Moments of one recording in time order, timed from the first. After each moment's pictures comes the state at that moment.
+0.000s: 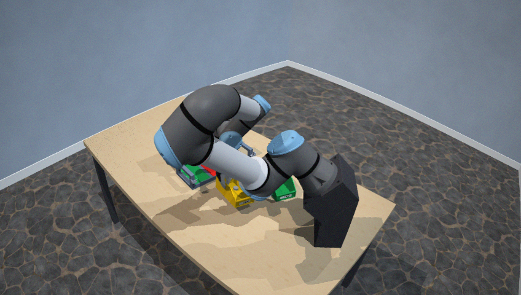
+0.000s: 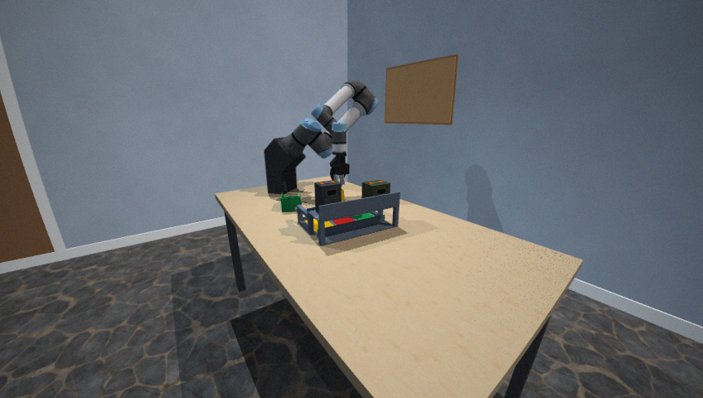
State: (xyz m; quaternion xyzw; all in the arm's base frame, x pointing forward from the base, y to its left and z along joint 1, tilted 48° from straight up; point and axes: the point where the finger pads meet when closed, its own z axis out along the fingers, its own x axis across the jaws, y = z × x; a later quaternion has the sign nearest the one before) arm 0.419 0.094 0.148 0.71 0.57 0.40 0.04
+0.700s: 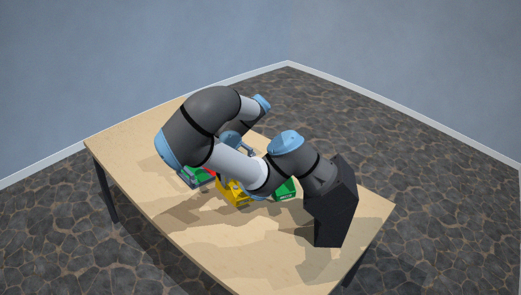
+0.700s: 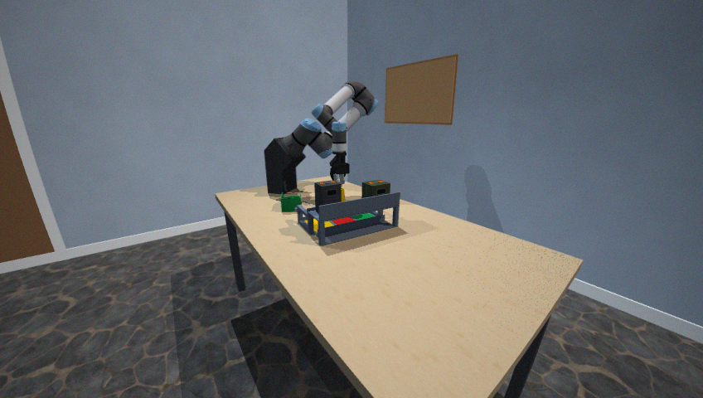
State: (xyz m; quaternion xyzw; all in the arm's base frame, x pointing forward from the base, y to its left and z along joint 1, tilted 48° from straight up) arm 0.417 0.093 0.149 0.71 0.57 0.40 0.04
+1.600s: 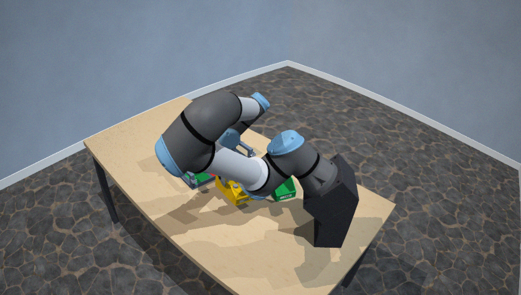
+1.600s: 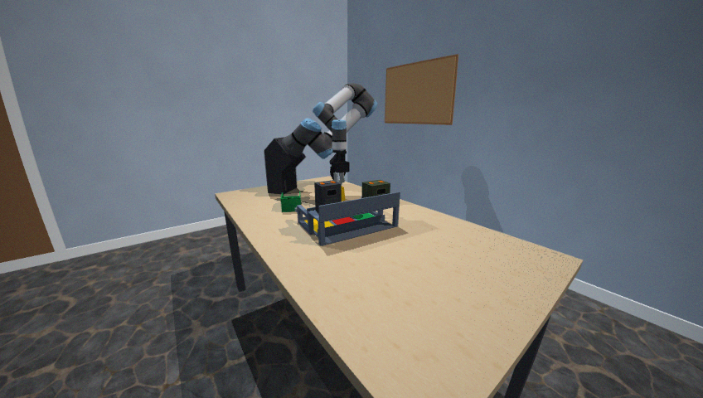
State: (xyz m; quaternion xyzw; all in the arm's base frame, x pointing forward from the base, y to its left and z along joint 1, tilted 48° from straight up) arm 0.412 0.090 0.155 0.71 0.57 0.40 0.04
